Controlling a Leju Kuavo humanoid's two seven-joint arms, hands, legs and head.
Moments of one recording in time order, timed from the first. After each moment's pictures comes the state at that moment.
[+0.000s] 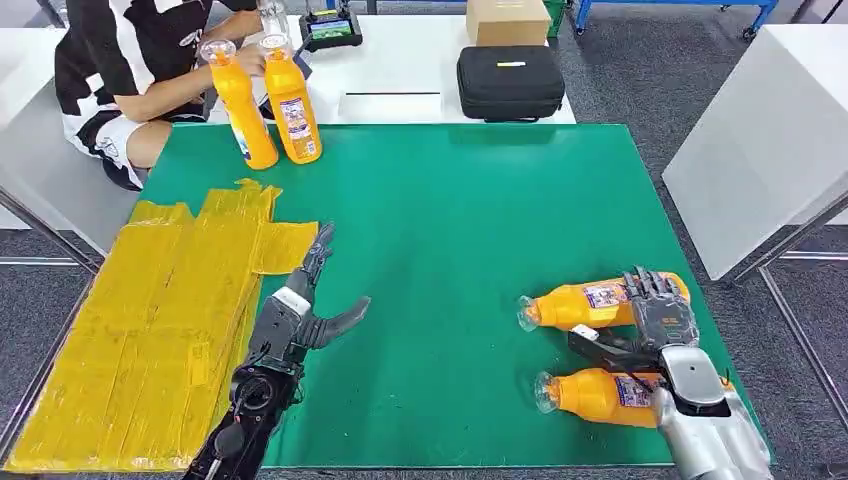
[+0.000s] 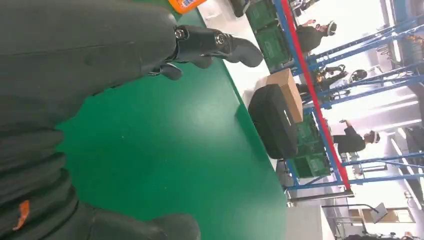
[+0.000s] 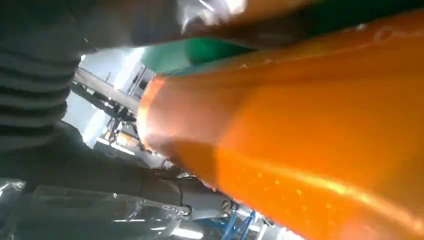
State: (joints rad) left arm -0.21 -0.17 -0.21 -1.17 -0.30 0.07 -0.51; right arm -0.32 -0.25 0.03 -0.80 1.56 -0.35 -0.04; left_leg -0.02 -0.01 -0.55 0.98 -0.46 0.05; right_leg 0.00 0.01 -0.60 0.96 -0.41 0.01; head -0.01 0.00
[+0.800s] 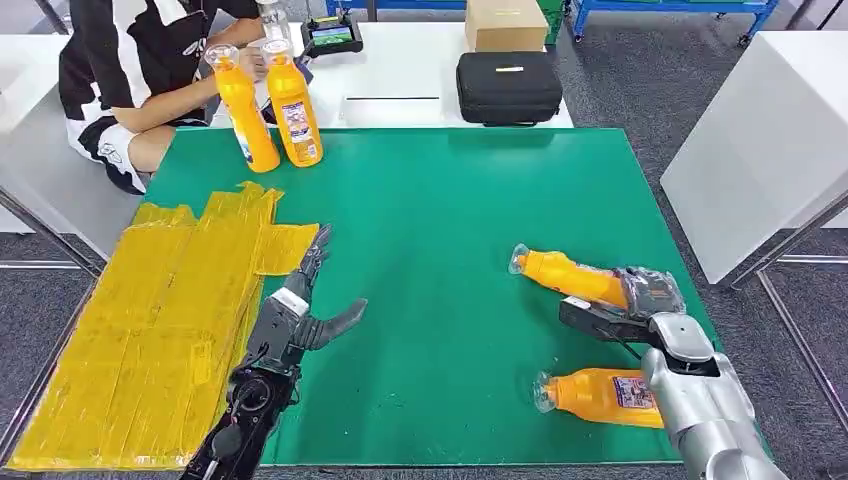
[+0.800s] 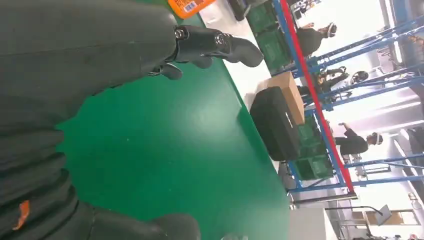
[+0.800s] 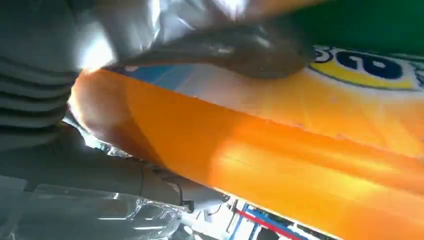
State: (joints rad) left arm -0.21 -0.16 -0.21 -1.17 -0.30 0.08 -0.50; right arm -0.45 -0.22 0.04 -0.66 1.48 -0.18 -0.10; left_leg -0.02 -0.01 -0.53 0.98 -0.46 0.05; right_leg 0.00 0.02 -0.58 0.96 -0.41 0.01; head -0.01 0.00
